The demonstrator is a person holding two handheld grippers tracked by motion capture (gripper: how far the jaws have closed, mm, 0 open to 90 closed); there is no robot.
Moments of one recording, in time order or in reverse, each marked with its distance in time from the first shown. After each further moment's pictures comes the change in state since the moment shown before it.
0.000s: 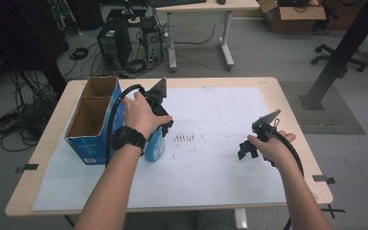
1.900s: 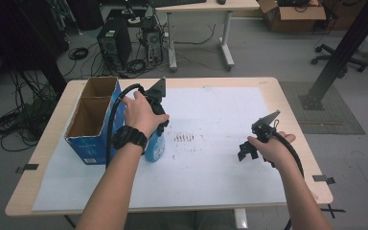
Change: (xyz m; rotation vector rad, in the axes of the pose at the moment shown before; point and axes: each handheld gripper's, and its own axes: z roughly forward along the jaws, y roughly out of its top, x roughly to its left) left arm 0.003 0.003 0.001 0.002 0.011 -0.009; right arm -0.001 -0.001 0.002 0.012 -0.002 -0.005
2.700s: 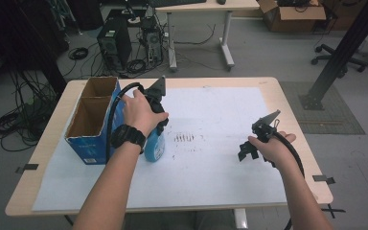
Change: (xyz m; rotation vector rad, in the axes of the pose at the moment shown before) left arm 0.001 -0.001 -0.008 0.011 -0.012 0.014; right arm 0.001 -0.001 -0.003 0.000 0.001 -0.003
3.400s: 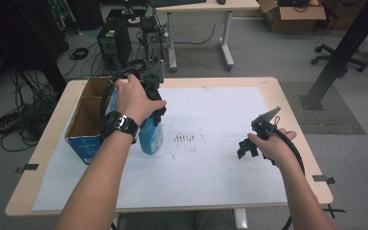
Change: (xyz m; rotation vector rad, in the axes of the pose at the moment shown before) left arm 0.002 -0.006 -0.058 -0.025 0.009 0.023; right arm 0.009 0.000 -0.013 -0.017 0.004 -0.017
